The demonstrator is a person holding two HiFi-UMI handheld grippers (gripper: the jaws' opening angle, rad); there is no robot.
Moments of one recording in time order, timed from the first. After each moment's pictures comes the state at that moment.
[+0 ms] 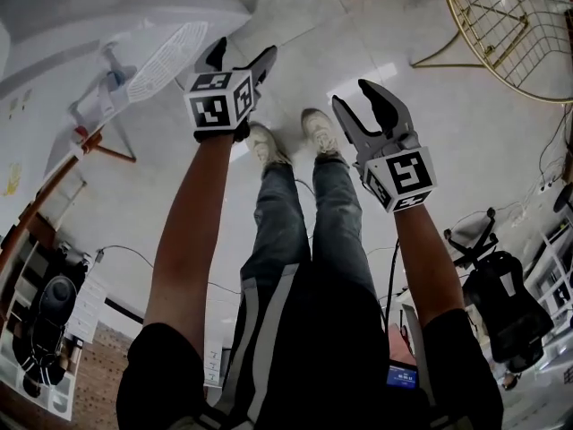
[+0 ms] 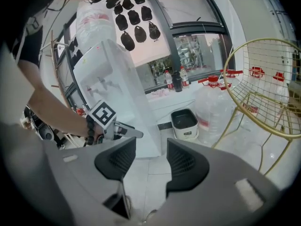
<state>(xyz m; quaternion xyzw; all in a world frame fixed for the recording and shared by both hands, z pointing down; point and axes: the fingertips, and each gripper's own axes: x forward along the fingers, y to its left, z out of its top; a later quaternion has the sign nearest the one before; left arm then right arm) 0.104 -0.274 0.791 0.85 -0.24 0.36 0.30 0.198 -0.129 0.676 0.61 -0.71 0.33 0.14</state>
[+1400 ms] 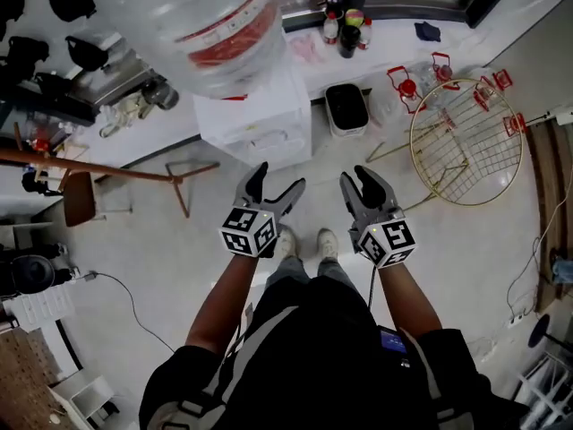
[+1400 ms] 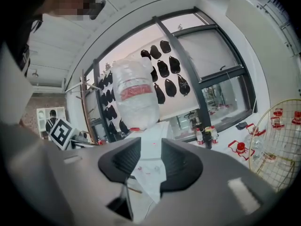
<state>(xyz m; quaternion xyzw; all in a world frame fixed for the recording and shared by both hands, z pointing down) -0.048 -0.263 0.366 0.90 -0.34 0.11 0.25 0.085 -0.217 0.327 0.58 -0.79 0.19 -0.01</state>
